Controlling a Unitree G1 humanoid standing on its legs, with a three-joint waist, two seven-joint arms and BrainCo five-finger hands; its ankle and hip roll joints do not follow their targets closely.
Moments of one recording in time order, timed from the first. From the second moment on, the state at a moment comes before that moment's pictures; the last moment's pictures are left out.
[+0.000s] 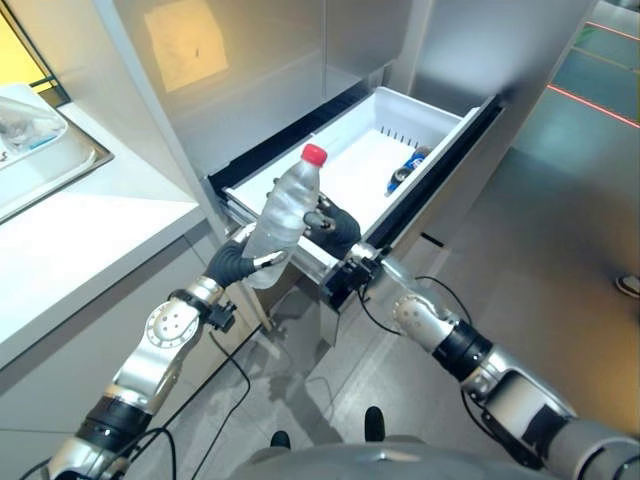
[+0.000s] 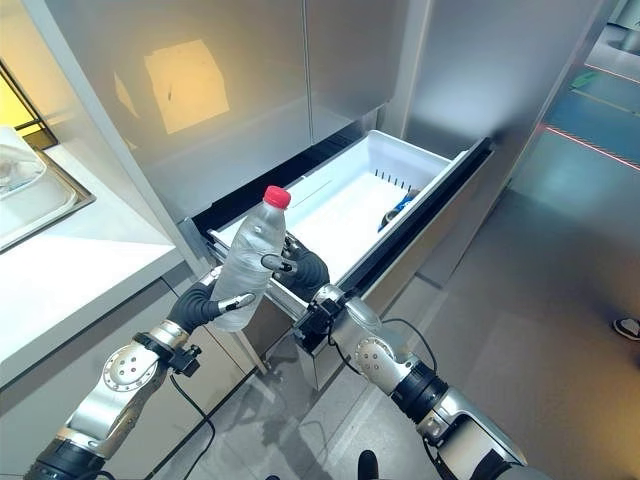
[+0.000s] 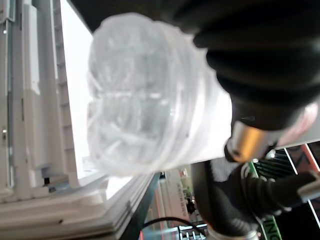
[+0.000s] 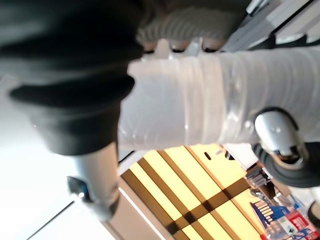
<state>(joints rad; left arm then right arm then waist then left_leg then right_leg) -0.04 0.65 -0.25 -0.03 -0.38 -0.24 -0.18 -0.52 -0.23 0.66 0.17 1.16 -0.09 0.21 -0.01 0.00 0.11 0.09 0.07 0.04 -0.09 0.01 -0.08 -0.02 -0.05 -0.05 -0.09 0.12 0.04</state>
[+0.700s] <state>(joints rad) -0.04 0.65 -0.25 -0.03 -0.37 -0.23 -0.16 -0.59 -0.21 0.66 0.25 1.15 -0.08 0.22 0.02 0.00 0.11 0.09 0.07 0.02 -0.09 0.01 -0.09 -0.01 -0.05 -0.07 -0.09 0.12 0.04</state>
